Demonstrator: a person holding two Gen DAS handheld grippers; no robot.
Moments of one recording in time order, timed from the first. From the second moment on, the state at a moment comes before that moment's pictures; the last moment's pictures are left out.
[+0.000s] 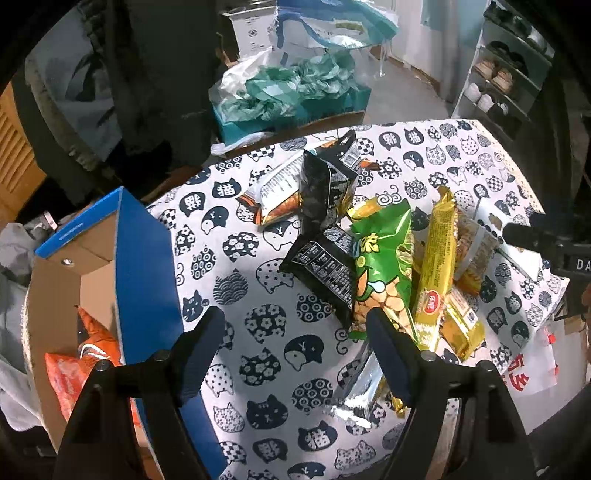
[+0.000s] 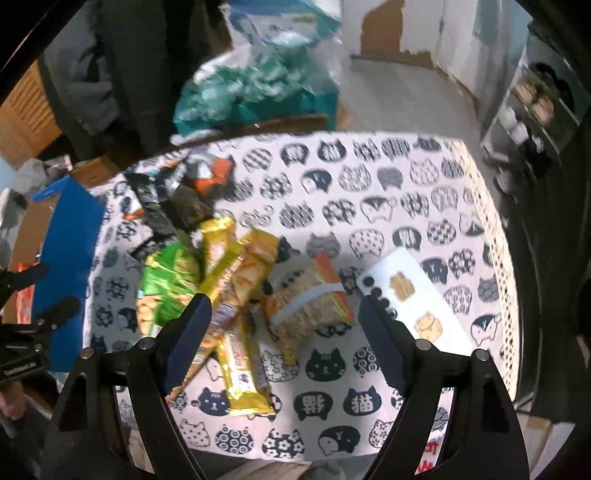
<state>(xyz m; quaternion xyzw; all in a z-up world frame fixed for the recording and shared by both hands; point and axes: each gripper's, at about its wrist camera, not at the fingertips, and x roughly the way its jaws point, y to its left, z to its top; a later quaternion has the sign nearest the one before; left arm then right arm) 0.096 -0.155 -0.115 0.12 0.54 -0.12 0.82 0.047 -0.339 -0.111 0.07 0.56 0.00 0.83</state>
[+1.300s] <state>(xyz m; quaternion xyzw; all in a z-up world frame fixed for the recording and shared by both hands) 0.138 -0.203 -0.179 0.03 0.59 -0.17 0.79 0.086 -0.330 -0.205 0.05 0.63 -0.02 0.78</state>
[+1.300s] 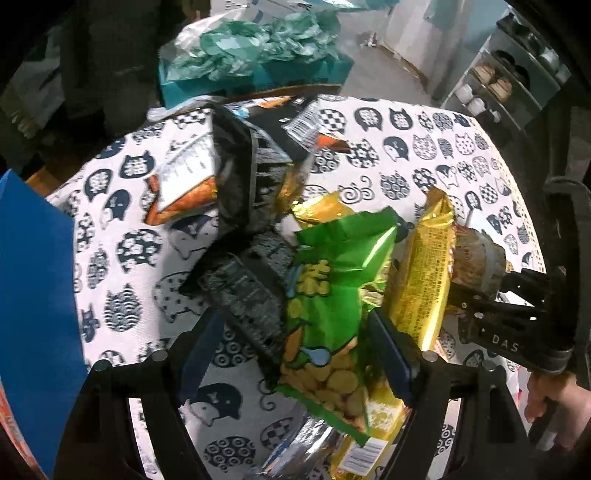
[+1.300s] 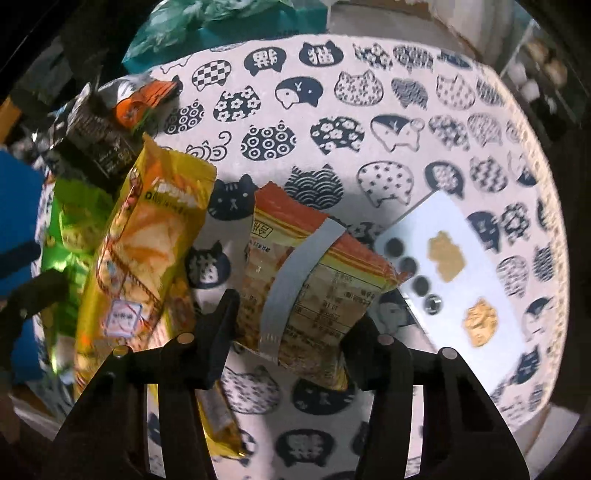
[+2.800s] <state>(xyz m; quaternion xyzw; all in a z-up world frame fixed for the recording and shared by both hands) 0.086 -0.185 -0.089 0.07 0.47 -0.20 0.86 0.048 -0.298 -0.098 0.00 0.54 0.03 0.84</state>
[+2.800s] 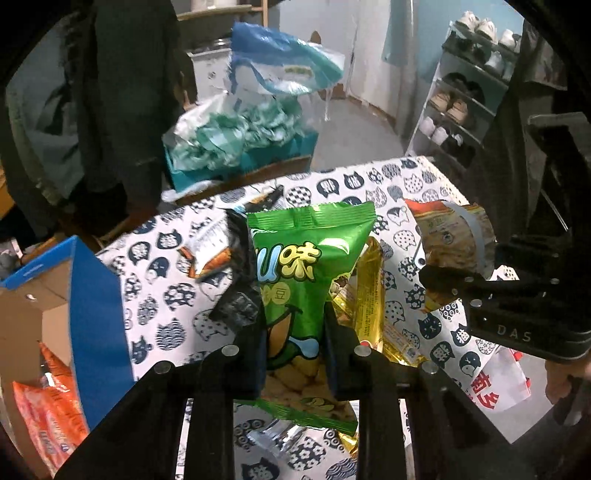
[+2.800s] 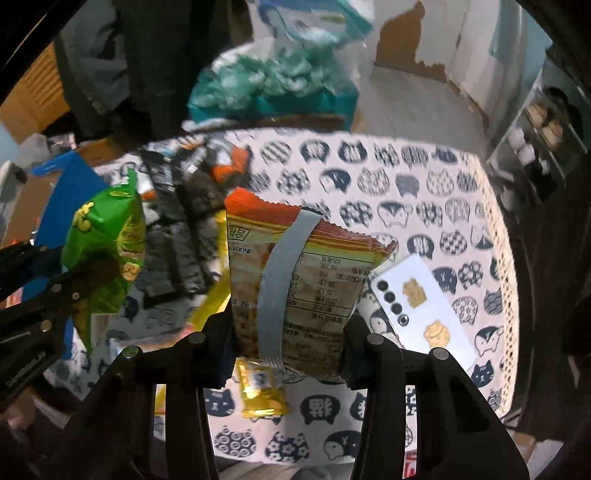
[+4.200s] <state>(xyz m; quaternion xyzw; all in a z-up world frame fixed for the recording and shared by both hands) 0.052 0.037 -0.045 -0.04 0.44 -0.05 0.90 0.060 -0.117 -0.045 -0.06 0.50 0.16 0.85</state>
